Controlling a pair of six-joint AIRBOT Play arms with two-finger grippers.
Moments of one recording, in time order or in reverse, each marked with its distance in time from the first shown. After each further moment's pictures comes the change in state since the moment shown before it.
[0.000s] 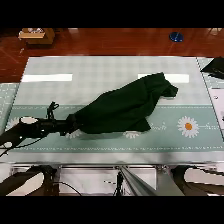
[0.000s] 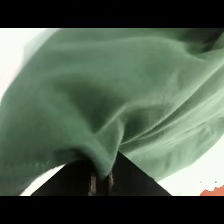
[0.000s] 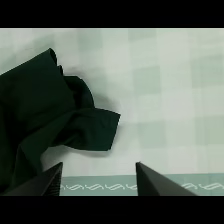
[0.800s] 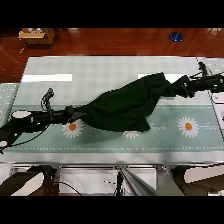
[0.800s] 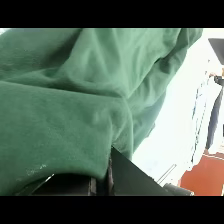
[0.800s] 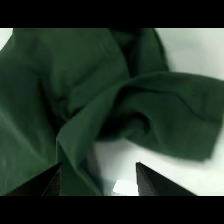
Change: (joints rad) left arm 0.001 0.072 0.089 -0.146 -0.111 0.205; right arm 0.083 -0.239 -0.273 0.379 -0.095 -0.070
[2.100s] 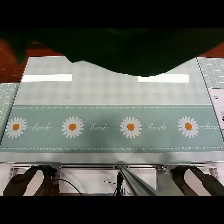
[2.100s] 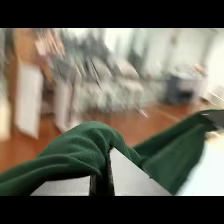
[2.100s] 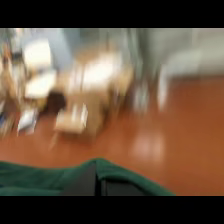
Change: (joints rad) left arm 0.247 0.344 1.251 0.060 -0.061 -0.178; right arm 0.039 0.782 0.507 0.135 -0.178 0.012
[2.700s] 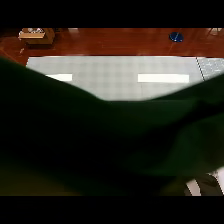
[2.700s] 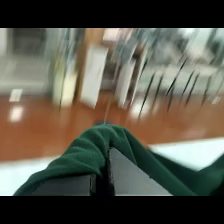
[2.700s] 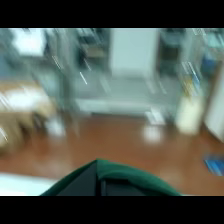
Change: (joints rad) left arm 0.050 0.311 0.187 0.501 -0.416 -0.578; right arm -0.002 0.285 0.183 -0.505 0.395 0.231
